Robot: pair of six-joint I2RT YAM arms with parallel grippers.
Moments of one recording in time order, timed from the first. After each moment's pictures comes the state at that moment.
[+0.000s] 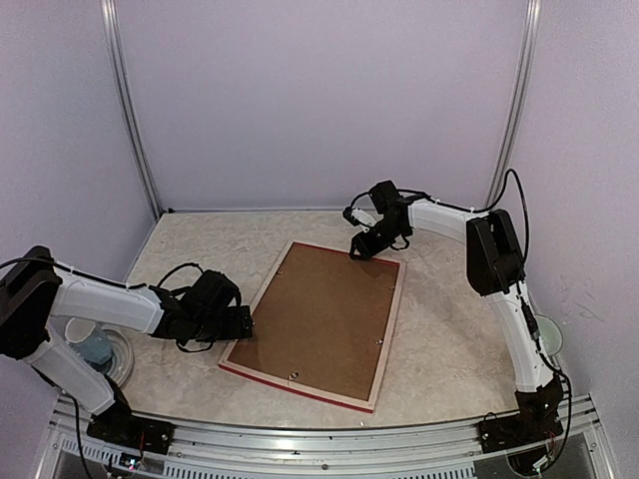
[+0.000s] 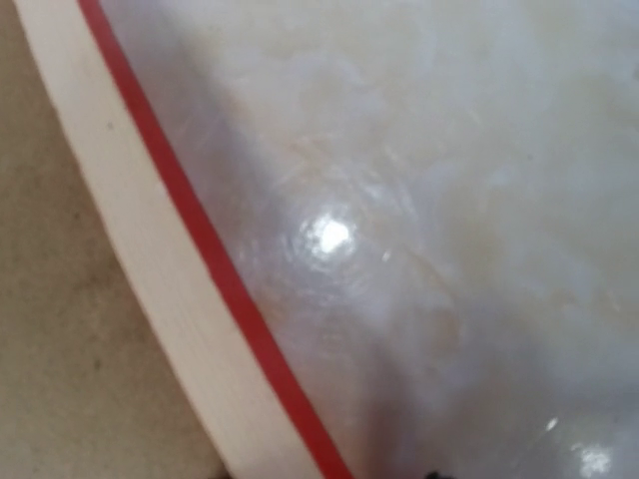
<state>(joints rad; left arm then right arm) -0.76 1.50 0.62 -0.09 -0.32 -0.73 0.47 2.52 2.16 -0.63 -0.27 -0.19</state>
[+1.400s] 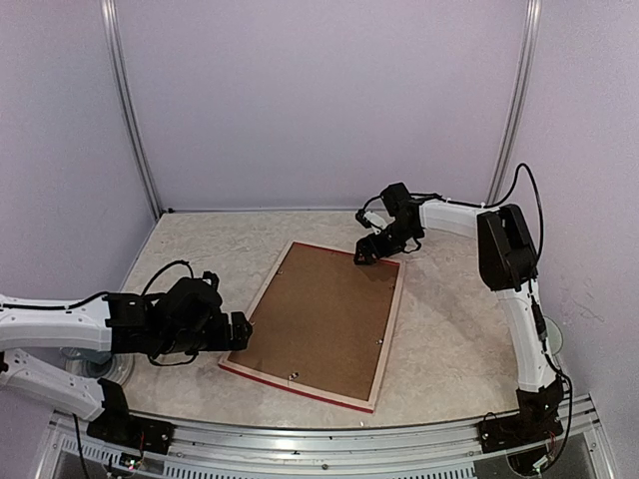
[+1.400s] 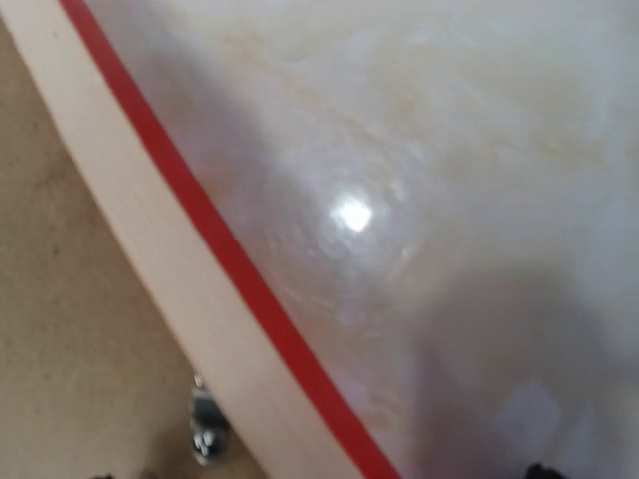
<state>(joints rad) -0.98 1.13 0.63 -0.39 -0.38 -0.85 0.42 2.43 2.00 -0.60 -0.30 -0.11</state>
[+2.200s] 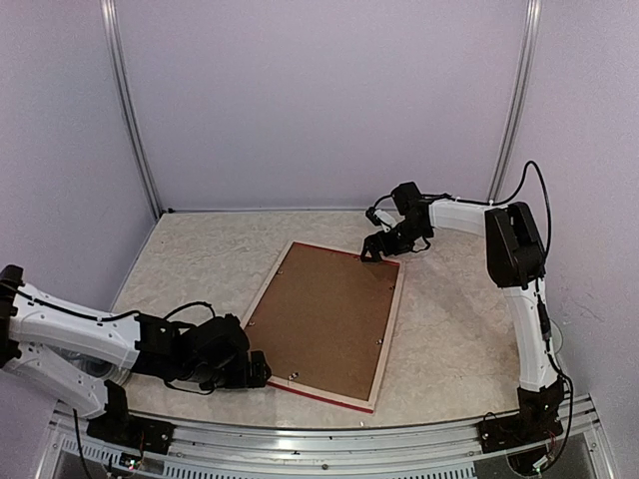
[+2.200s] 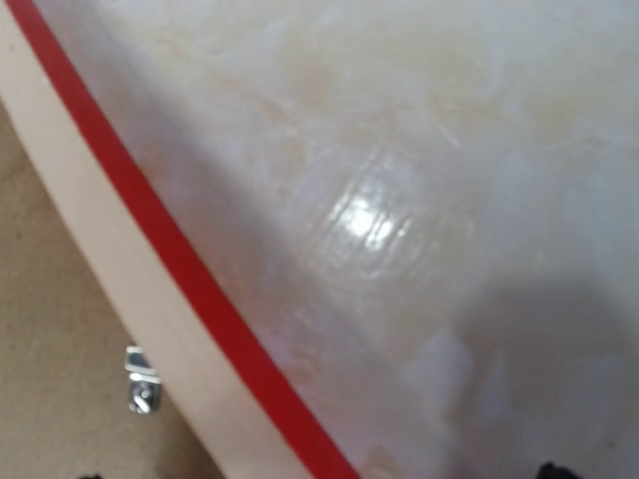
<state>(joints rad) -1.17 1.28 0.57 -0.36 -0.24 -1.14 0.38 2.38 1.92 -0.56 -0.33 -0.08</state>
